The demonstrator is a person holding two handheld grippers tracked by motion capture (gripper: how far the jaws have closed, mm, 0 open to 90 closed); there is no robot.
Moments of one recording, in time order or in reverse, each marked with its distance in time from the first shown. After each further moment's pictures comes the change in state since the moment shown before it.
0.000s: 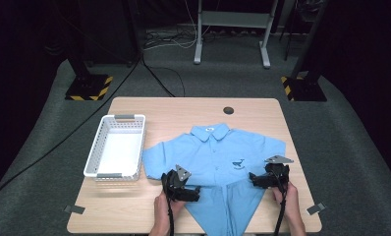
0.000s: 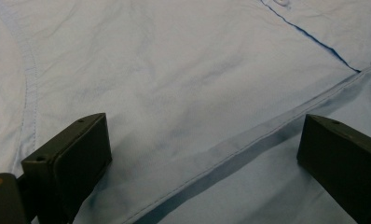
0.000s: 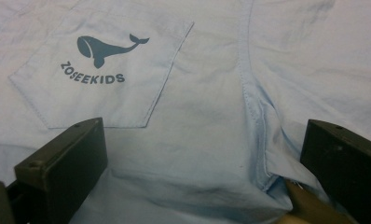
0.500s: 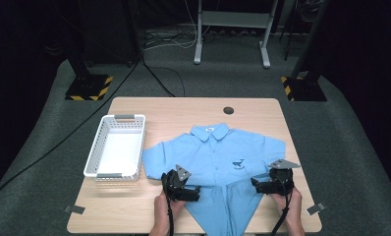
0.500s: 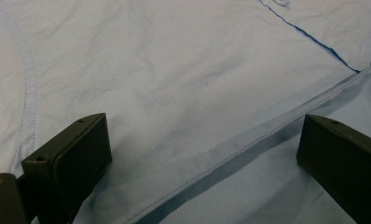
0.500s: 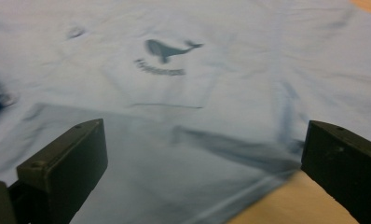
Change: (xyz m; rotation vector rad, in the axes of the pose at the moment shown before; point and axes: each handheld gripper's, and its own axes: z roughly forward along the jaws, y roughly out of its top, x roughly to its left) left arm 0.000 0.000 0.000 -0.001 -0.004 0.002; right arm 0.017 0.000 -0.041 -0.015 0.062 -0.041
